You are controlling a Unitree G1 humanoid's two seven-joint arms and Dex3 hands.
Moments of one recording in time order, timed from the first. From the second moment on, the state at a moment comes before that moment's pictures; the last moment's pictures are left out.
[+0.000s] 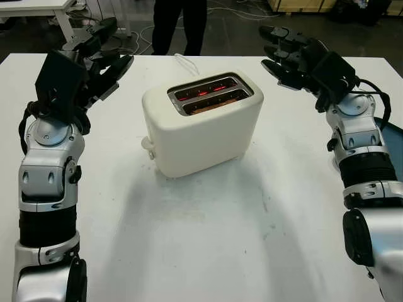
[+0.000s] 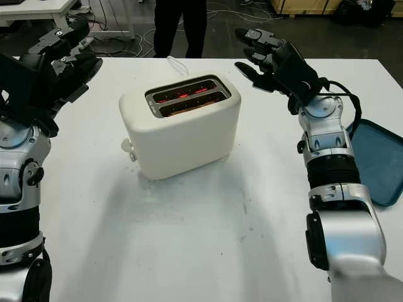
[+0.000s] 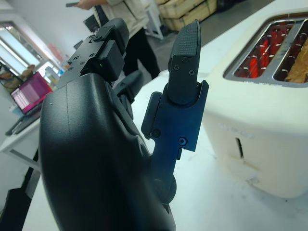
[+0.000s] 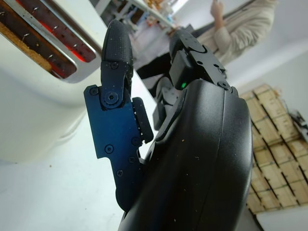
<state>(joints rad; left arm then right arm) -0.53 0.31 0.17 -0.21 -0.13 0.45 -0.07 -0.87 -0.43 -0.02 0.67 -0.03 -0.14 0.41</state>
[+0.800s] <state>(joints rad) -0.53 0.30 0.17 -0.22 -0.12 0.45 -0.07 -0.86 -0.43 -0.02 0.62 -0.03 -0.12 0.41</state>
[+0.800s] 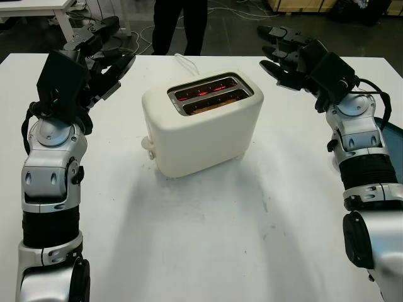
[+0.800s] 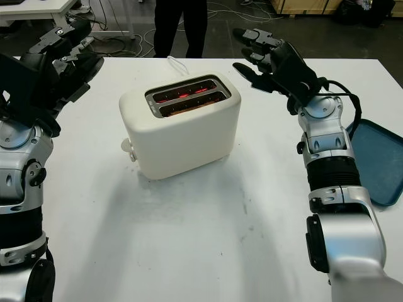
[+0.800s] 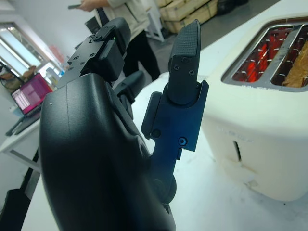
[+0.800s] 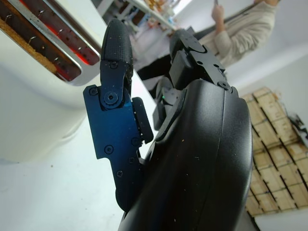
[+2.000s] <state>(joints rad) -0.51 0.30 0.18 -0.24 -0.12 0.47 -0.09 -0.83 -0.43 -0.03 0.58 -0.01 -0.09 0.43</state>
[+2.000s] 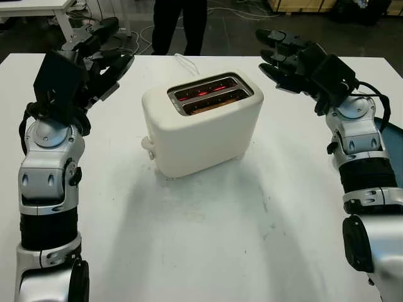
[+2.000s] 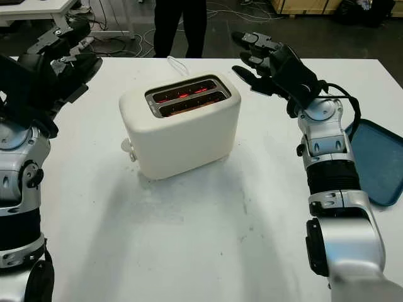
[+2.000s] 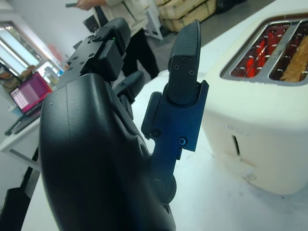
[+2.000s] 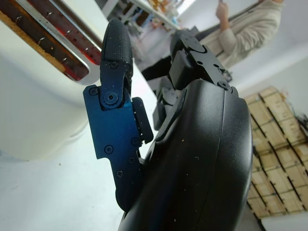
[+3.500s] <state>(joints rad) -0.51 0.30 0.18 -0.24 -0.12 0.46 -0.09 -0.80 -0.43 -0.02 0.53 -0.03 -0.10 0.41</state>
